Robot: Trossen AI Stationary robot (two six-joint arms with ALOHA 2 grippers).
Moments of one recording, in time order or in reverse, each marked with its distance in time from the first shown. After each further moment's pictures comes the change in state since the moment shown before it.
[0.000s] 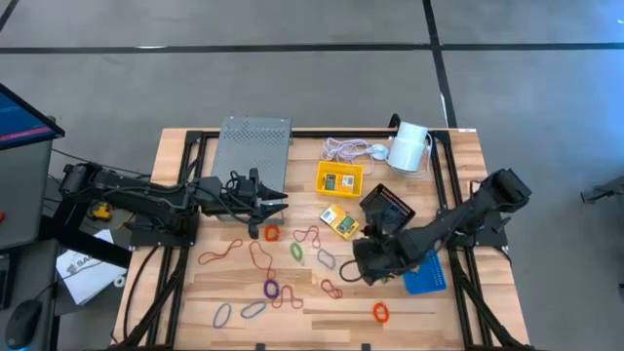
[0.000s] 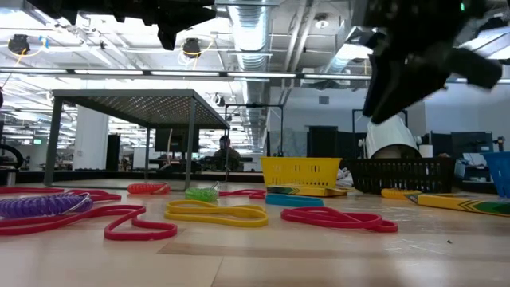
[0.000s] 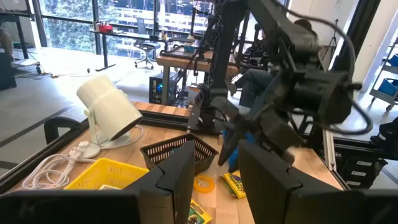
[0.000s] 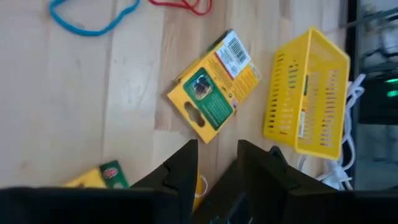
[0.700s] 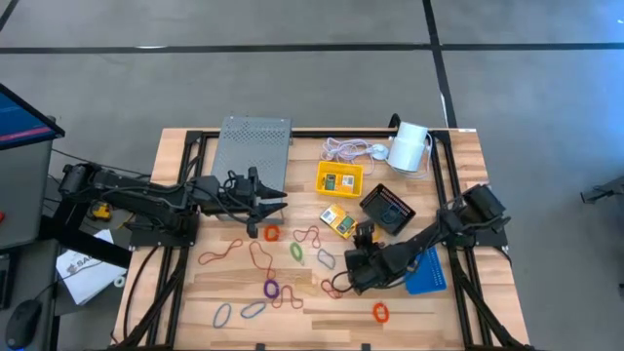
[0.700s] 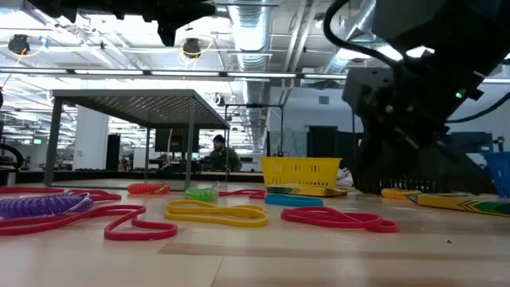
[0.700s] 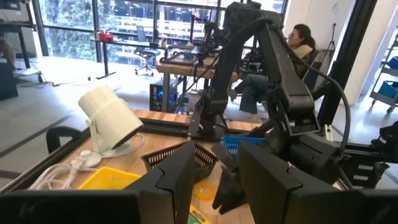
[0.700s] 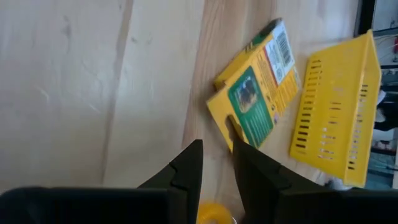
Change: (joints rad) left arm 0.000 -0.012 0.001 0.013 0.000 0.023; right arm 0.009 0.253 -0.059 0.221 0.101 -0.067
